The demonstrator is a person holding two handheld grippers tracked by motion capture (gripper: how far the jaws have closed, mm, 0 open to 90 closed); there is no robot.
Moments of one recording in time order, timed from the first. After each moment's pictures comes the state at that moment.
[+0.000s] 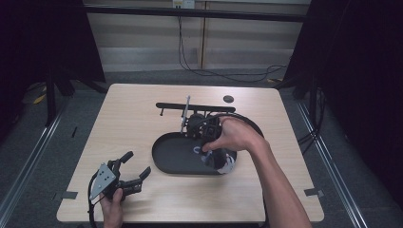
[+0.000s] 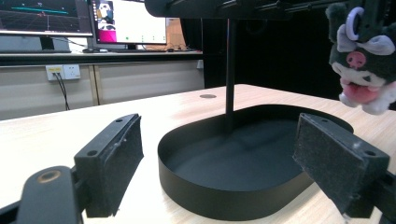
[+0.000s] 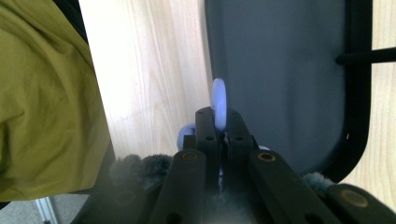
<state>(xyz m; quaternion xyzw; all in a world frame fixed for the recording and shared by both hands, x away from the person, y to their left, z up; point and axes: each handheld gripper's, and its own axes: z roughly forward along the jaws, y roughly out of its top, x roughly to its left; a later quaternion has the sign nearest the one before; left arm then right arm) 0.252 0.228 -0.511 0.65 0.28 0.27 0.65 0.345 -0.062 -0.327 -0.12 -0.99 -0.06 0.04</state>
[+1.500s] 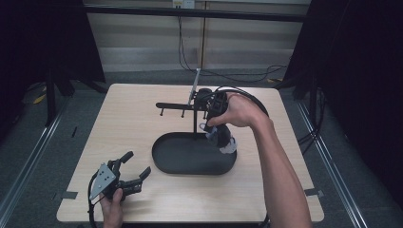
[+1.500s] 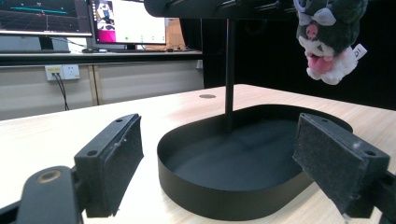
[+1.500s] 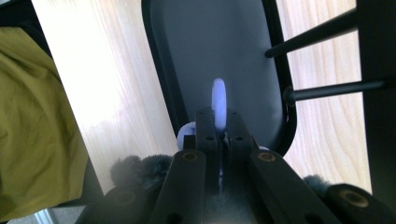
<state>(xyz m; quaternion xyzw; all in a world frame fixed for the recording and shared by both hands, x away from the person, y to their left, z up) 0.252 0.228 -0.511 0.65 0.28 0.27 0.65 0.395 -0.084 -0.297 -0.17 -0.98 -0.07 0.03</state>
